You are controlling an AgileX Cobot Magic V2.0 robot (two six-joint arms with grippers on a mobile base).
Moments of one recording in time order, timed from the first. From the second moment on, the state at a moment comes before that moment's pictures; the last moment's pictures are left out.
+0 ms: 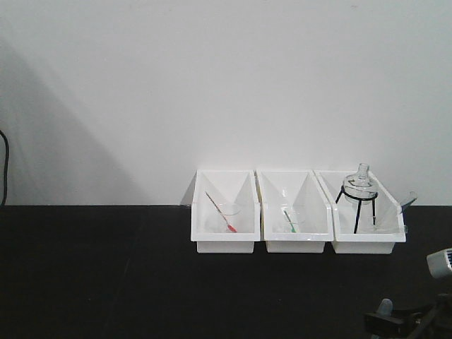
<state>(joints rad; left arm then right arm) -0.07 -0.01 0.03 -0.02 0.01 0.05 -0.13 1.22 -0.63 1.29 0.70 -1.34</state>
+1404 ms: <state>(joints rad) -0.07 -0.01 0.03 -0.02 0.01 0.05 -0.13 1.24 -0.70 1.31 0.77 -1.42</state>
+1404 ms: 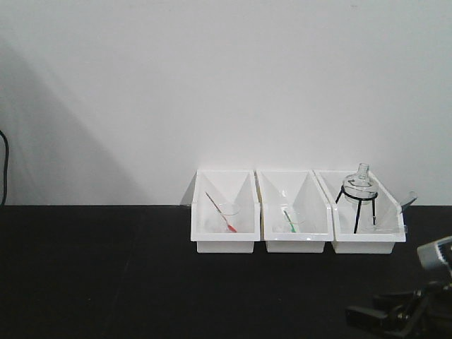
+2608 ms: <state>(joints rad) -0.07 -0.01 0.03 -0.02 0.01 0.05 -0.13 0.52 -0.78 1.06 0.58 -1.11</state>
